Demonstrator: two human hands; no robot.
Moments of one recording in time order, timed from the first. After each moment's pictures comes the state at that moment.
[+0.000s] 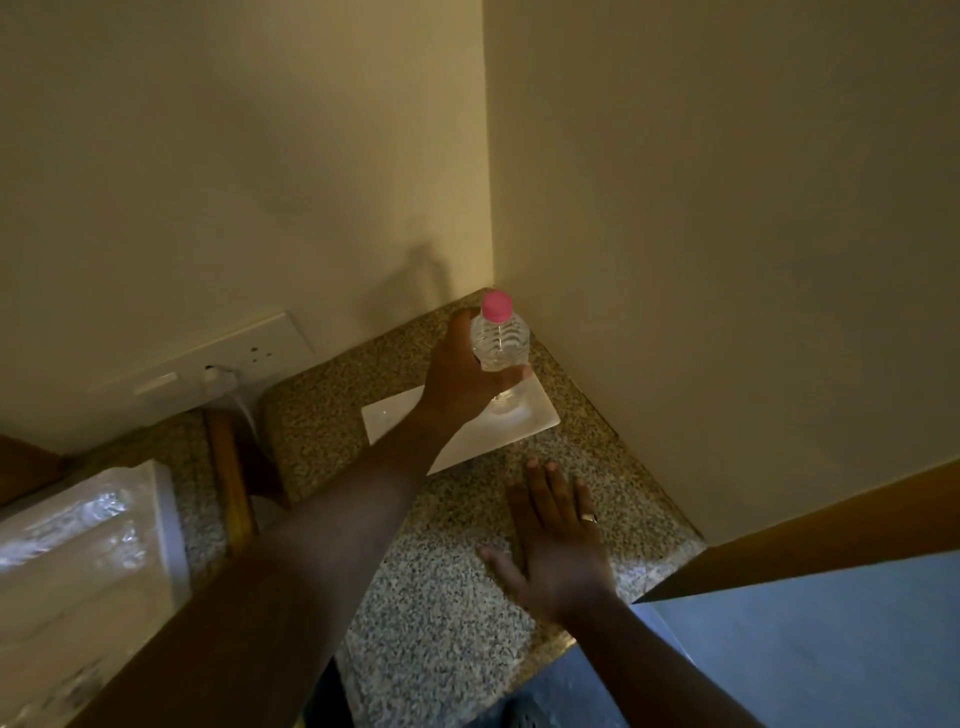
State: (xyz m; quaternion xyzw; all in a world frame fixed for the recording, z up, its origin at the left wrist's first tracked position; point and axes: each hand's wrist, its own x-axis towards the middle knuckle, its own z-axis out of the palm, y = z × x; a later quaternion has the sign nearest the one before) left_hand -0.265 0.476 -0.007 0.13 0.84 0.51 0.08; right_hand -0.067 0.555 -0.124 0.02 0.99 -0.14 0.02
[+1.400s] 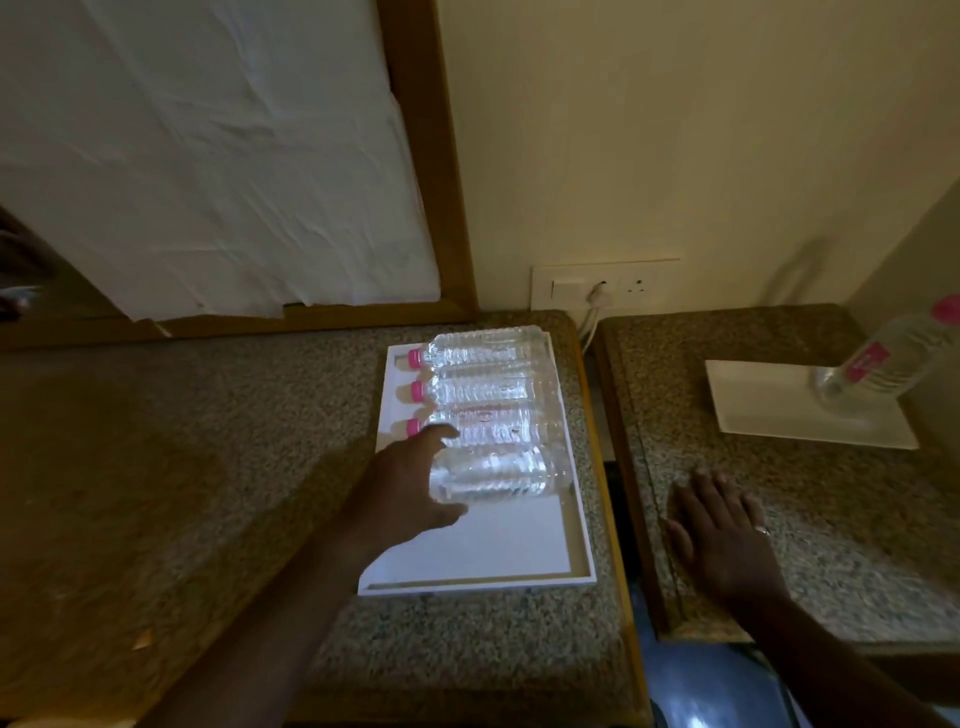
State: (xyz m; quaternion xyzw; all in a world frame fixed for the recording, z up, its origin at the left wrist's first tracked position) left_hand -0.031 -0.004 0.022 0.02 0.96 0.28 0.05; right_hand -0.049 0.395 -0.117 -0.10 0.99 -0.11 0.01
